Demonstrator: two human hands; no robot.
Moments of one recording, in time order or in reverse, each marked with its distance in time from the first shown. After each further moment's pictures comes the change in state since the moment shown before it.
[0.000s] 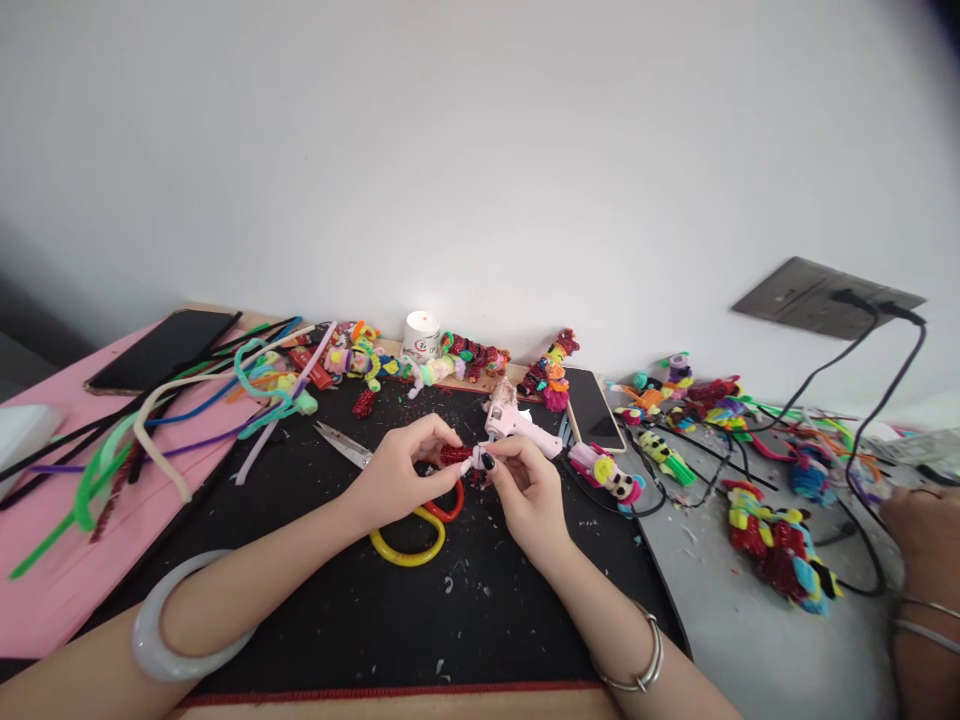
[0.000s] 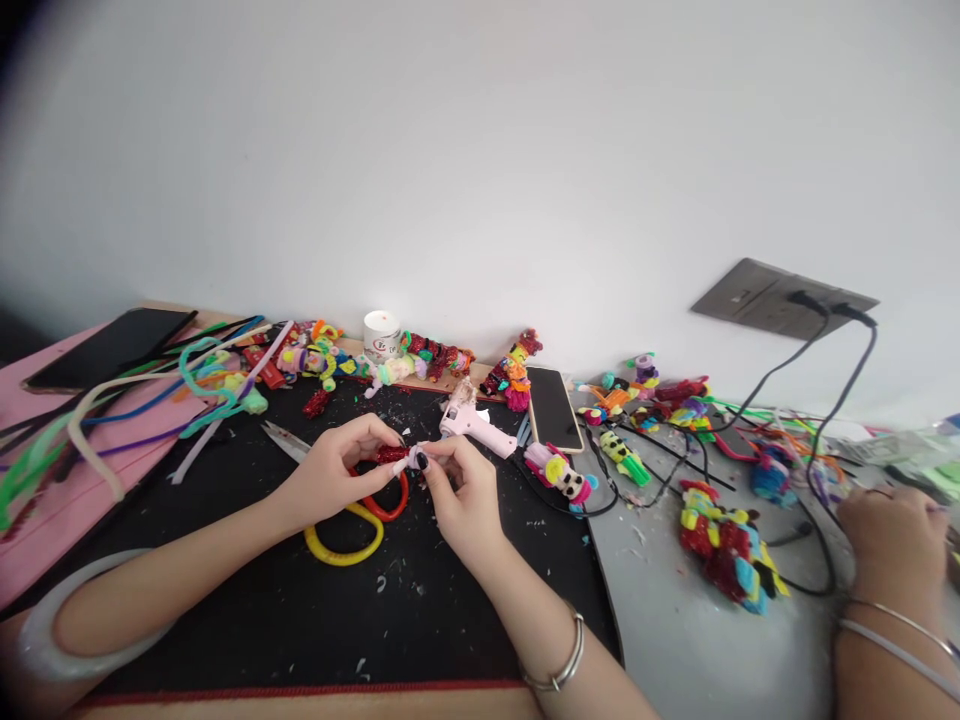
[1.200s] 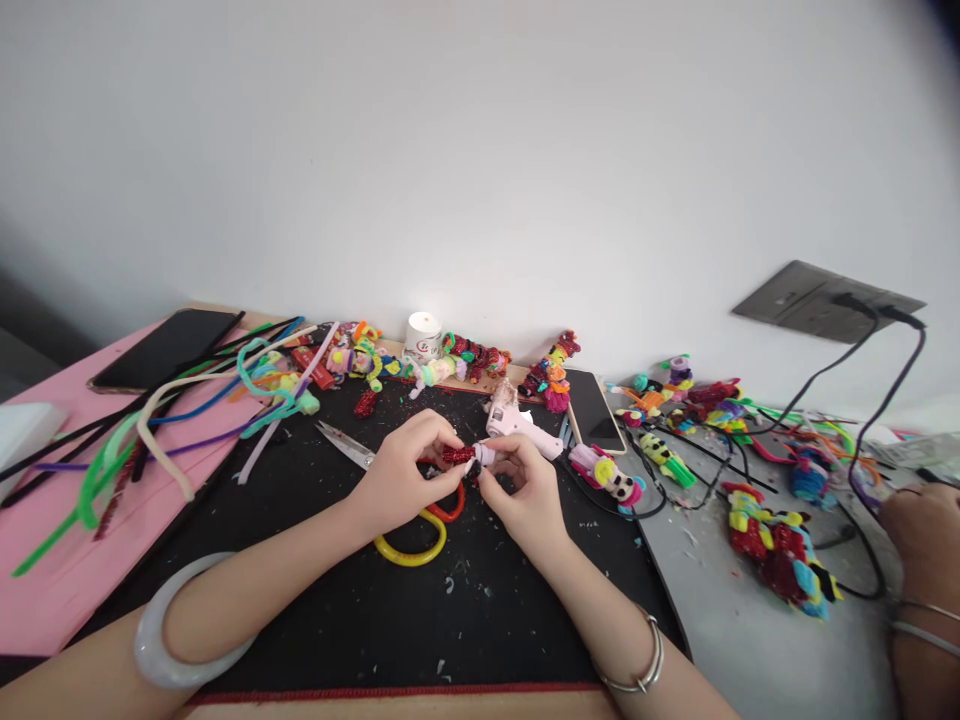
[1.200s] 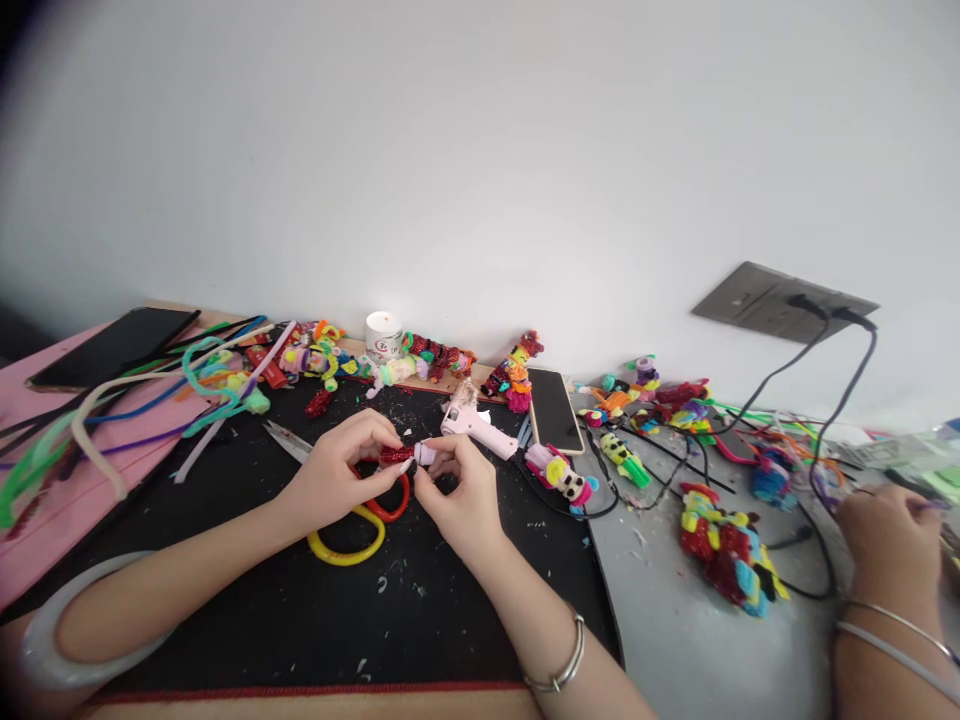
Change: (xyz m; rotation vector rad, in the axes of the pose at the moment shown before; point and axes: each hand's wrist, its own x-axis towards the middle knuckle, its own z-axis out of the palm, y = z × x) left_hand -0.001 0.000 0.004 0.156 0.090 0.193; right_hand 0.004 0.000 0.004 -0.114 0.003 -0.015
